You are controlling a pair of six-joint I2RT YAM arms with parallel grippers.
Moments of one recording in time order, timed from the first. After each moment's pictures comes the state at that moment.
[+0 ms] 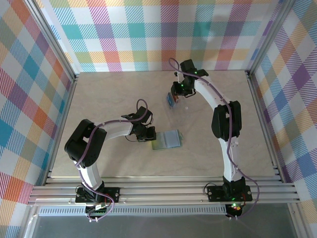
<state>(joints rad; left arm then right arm) -0.59 1.79 1.01 -0.40 0.30 -0.62 0.37 2.27 2.12 -0.90 -0.26 0.21</state>
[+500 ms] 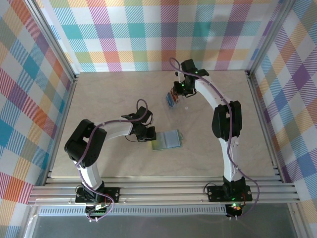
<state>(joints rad) -0.59 1.79 1.01 -0.40 0.30 -0.62 0.37 2.27 2.12 -0.90 -0.25 0.21</state>
